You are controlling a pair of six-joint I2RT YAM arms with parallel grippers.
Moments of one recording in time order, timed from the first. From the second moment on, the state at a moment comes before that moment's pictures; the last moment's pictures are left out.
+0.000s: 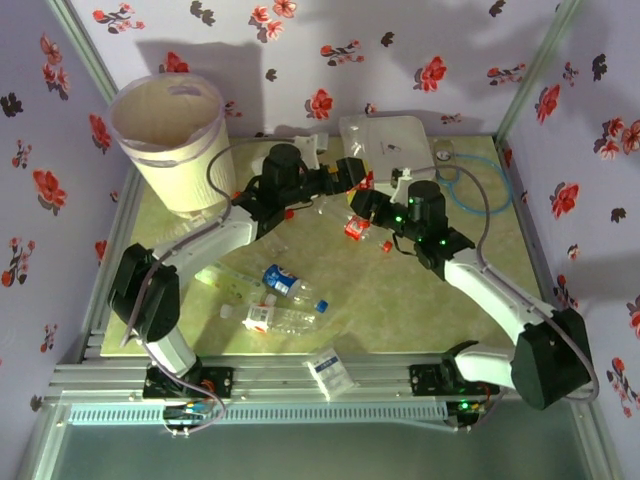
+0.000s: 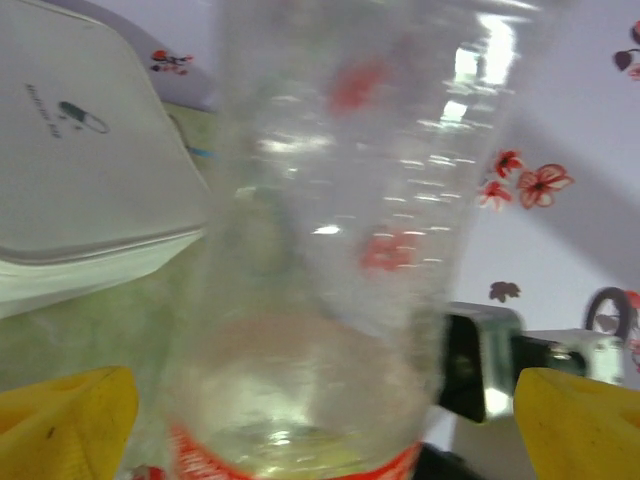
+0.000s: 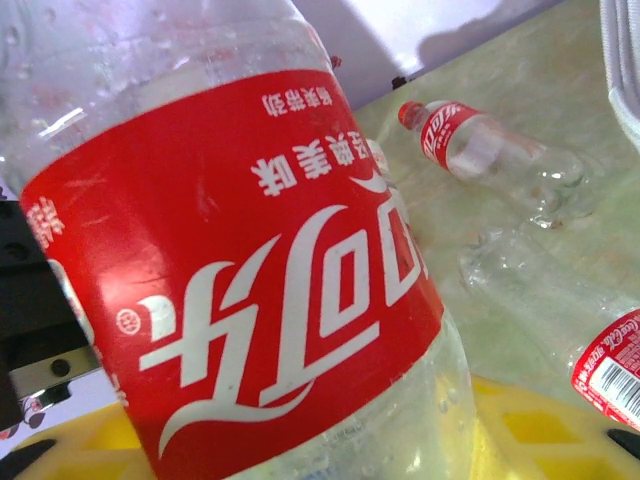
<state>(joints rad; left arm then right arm) -0.72 1.69 1.34 0.20 0.36 -0.84 0.46 1.24 0.83 0.08 -0.35 0.76</state>
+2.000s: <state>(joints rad) -0.03 1.90 2.15 -0.67 -0.01 -0.18 0.42 1.20 0.82 -0.23 -0.32 0.55</state>
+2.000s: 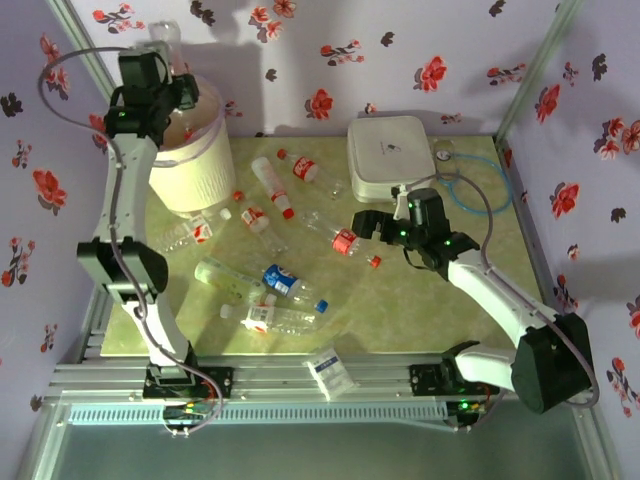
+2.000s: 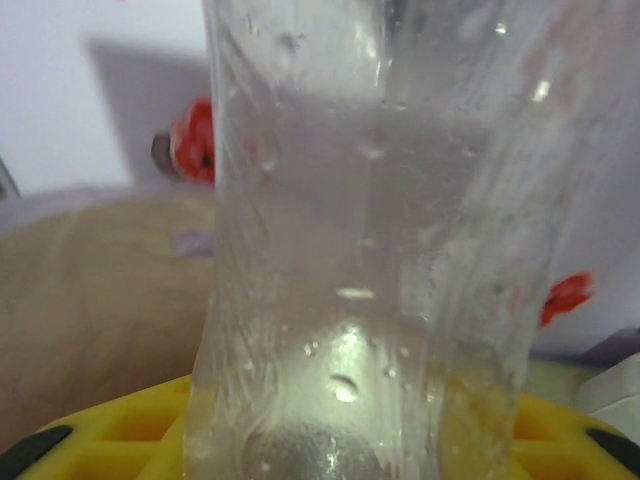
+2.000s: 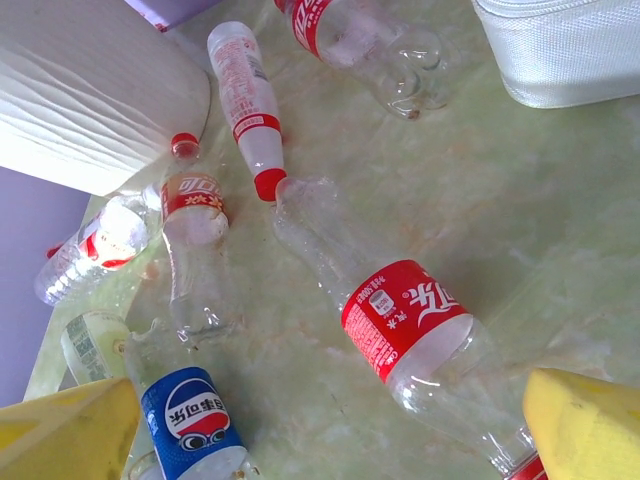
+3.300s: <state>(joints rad) 0.04 2.13 2.07 -0.82 0.10 -0.06 0.42 1.21 0.79 -0.33 -0.26 0.48</state>
